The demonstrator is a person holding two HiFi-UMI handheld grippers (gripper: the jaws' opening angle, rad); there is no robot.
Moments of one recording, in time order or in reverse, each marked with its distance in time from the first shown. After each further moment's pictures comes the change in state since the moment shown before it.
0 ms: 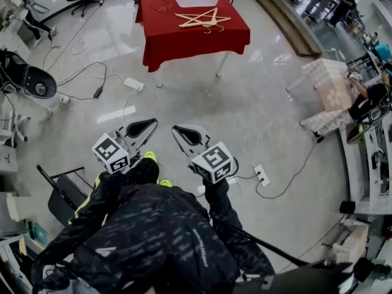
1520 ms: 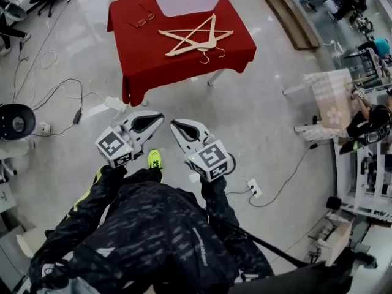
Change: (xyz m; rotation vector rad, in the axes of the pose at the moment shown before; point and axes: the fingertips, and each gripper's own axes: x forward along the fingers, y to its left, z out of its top) left arm 0.262 0.443 0.028 -0.109 0.033 -0.161; right arm 0.305 -0.407 0.072 0.062 0.123 -0.130
